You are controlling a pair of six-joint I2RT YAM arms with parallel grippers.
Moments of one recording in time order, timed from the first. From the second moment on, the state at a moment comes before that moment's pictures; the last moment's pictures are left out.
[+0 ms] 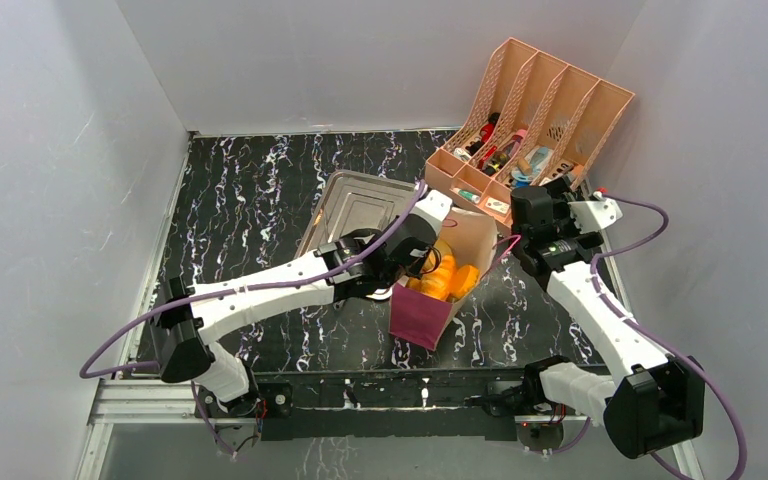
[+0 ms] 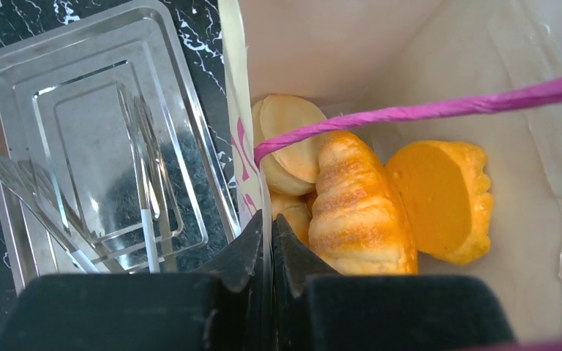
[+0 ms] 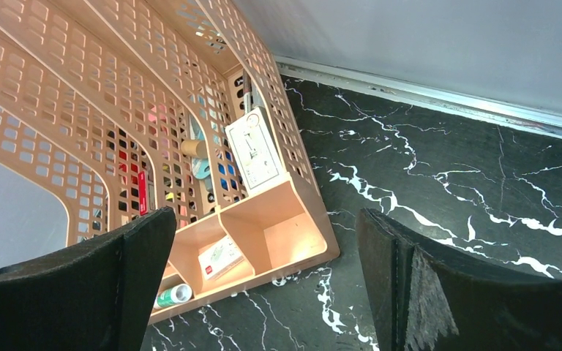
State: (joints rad) left arm -1.15 1.55 1.38 -0.50 -0.47 -0.27; right arm 0.27 1.08 0.83 -0.34 1.05 1.02
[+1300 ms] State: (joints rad) left arm -0.99 1.28 1.52 -0.03 -0.99 0.31; right arm 0.45 1.05 0.72 -0.05 0.84 0.74
